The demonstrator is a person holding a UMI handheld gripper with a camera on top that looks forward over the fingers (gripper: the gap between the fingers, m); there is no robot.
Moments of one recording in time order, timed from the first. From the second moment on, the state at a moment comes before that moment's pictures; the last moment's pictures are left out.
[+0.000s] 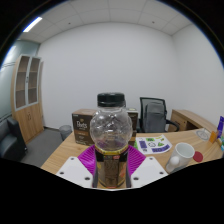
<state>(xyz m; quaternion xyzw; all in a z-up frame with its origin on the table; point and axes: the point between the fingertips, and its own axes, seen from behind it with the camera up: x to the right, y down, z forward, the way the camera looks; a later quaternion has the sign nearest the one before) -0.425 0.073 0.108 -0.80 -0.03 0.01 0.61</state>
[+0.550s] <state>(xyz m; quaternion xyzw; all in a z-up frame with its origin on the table) -0.336 0.096 0.238 -0.52 0.44 0.59 0.43</state>
